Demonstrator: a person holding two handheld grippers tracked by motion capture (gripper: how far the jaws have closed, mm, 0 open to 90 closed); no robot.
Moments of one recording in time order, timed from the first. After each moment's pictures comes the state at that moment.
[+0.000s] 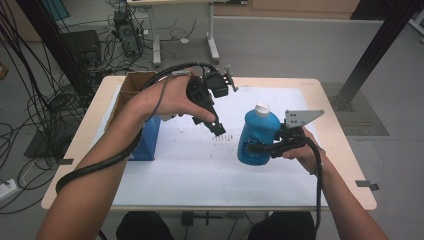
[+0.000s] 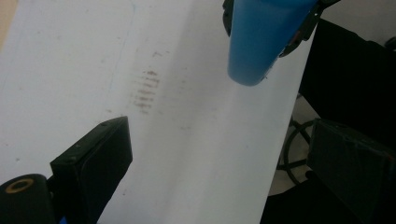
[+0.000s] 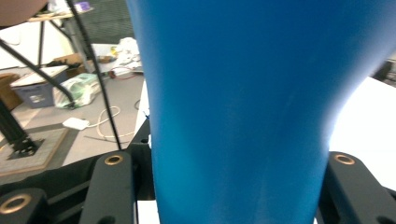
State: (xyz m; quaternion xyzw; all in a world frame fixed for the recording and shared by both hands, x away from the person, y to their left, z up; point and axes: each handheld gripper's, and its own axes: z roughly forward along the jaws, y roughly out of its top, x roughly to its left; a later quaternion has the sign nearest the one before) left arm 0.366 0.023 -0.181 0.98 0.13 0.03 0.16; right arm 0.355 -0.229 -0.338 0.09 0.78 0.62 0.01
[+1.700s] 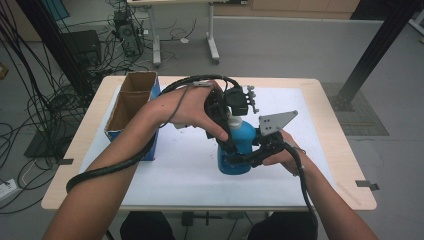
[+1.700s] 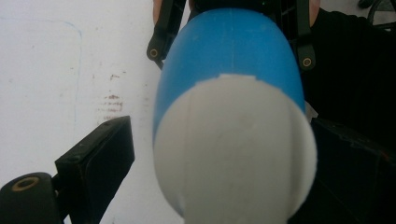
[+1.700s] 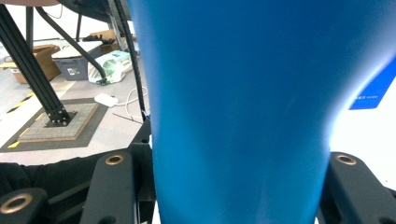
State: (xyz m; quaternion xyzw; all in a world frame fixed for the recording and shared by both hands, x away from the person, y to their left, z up) left arm 0.337 -0.014 -0.188 0.99 0.03 0.02 0.15; right arm 0.340 -0.174 -0.329 0.03 0.81 0.59 -0.03
